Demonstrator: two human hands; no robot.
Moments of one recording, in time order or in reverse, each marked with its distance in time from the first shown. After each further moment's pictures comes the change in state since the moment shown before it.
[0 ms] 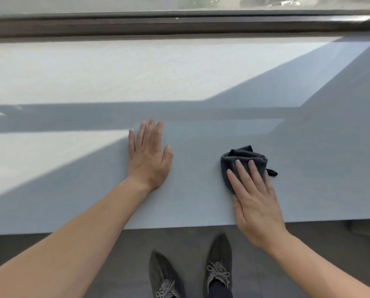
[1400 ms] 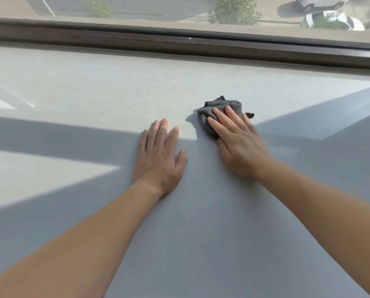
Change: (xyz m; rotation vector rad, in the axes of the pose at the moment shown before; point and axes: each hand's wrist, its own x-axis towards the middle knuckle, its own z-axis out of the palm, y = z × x) left_hand 0.115 0.042 0.028 0.180 0.007 -0.096; right_hand 0.283 0.062 -0.016 0.035 -0.077 -0.320
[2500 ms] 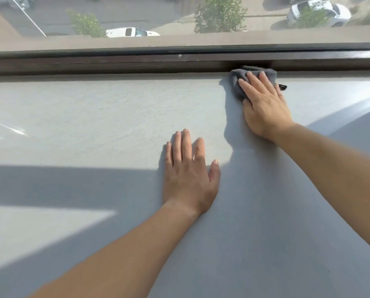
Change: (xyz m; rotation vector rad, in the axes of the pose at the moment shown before) left_hand 0.051 0.054 0.015 -0.023 0.005 0.022; right_hand 0.106 0.093 -0.022 0.061 0.124 0.331
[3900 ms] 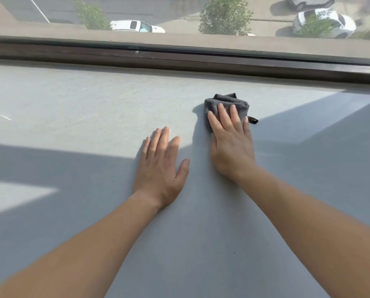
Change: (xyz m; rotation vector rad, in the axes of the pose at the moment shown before) left_hand -0.010 0.069 0.018 -0.036 0.001 0.053; right_hand -0.100 0.043 -0.015 -0.026 -0.033 -0.051
